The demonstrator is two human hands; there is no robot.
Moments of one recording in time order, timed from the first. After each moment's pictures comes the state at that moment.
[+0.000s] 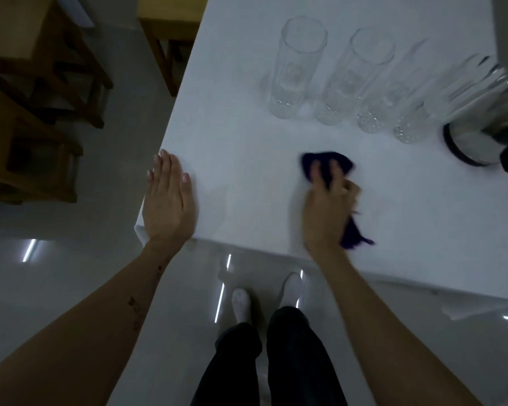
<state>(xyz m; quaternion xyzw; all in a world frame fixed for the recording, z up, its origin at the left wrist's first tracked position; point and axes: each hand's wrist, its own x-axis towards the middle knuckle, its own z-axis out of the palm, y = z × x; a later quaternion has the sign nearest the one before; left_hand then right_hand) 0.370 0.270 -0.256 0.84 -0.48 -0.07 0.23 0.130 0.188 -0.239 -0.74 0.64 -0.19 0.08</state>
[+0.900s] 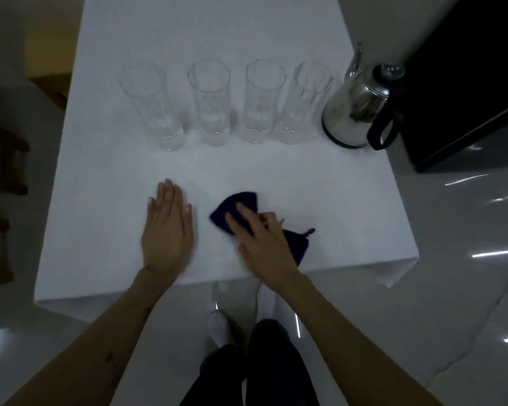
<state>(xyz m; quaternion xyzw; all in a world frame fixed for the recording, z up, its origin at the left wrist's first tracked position) 0.236 0.205 -0.236 0.73 -0.65 -0.09 0.17 0.034 0.210 -0.240 -0.86 0.48 -0.17 0.03</state>
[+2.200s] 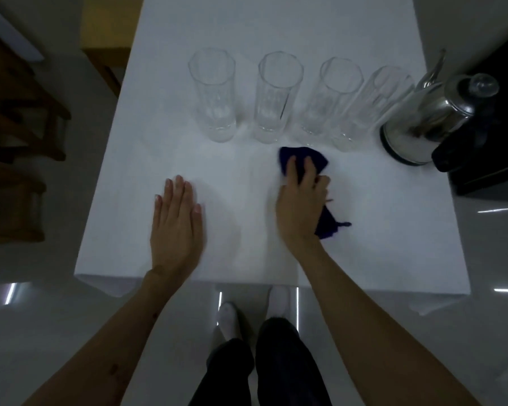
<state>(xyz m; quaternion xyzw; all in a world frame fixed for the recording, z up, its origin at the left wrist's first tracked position) 0.278 0.224 -0.239 0.77 -0.60 -0.10 0.20 0.090 0.126 -0.243 -0.70 0.70 -0.14 0.01</state>
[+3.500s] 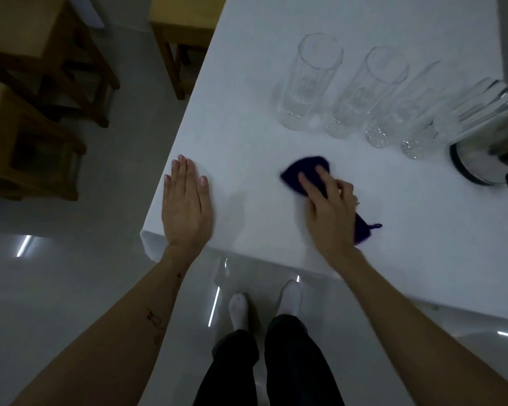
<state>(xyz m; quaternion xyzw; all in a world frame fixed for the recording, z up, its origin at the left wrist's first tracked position) 0.354 0.258 -0.252 0.85 -0.44 -0.11 0.28 0.118 0.168 -0.243 -0.84 0.51 -0.16 0.06</state>
